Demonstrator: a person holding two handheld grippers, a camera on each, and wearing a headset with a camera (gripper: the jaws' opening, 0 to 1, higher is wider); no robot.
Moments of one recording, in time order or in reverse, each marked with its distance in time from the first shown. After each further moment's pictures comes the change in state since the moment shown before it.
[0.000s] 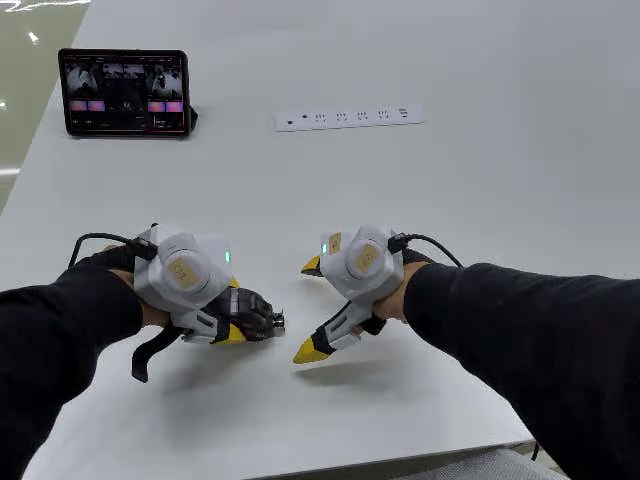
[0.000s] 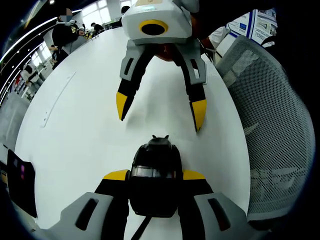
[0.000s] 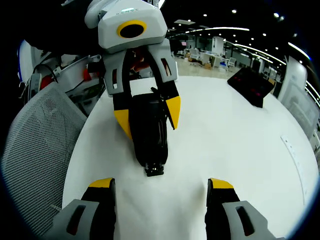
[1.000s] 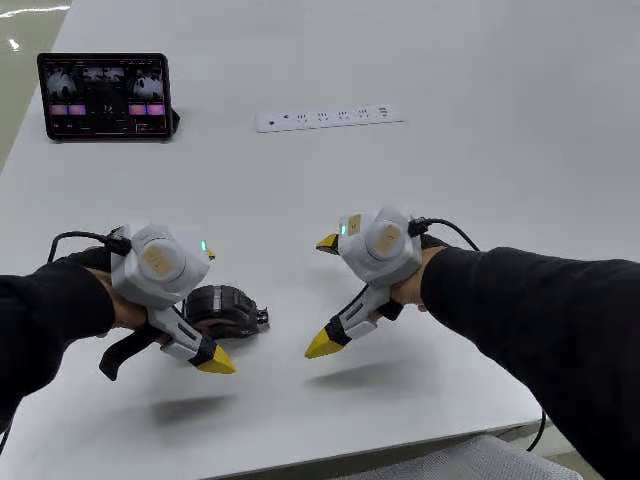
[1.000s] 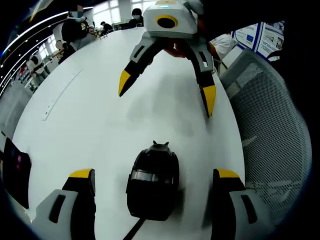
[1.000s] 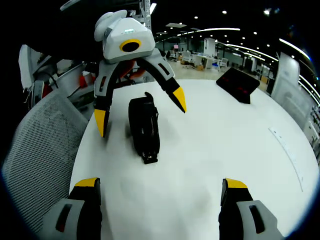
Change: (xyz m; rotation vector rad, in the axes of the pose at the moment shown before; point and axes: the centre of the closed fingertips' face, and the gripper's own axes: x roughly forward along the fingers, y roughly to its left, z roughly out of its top) left arm -0.002 -0.002 0.007 -0.085 -0.043 -0.006; right arm -0.033 -0.006 -0.010 0.051 -0.037 -0.035
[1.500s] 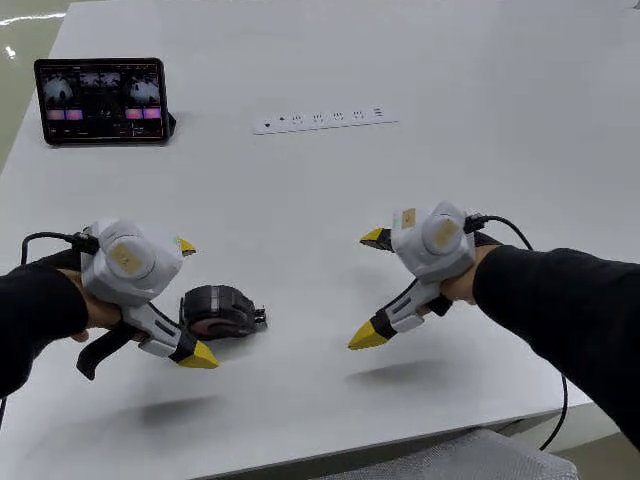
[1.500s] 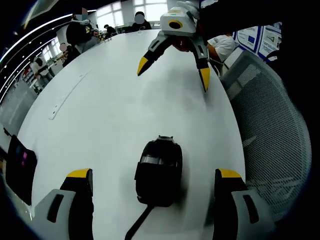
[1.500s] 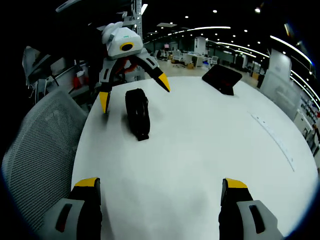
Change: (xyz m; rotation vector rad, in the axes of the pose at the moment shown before) left arm -0.014 0.005 -0.006 -0.005 -0.026 0.036; right arm -0.047 -0.010 -0.035 0.047 0.010 -0.068
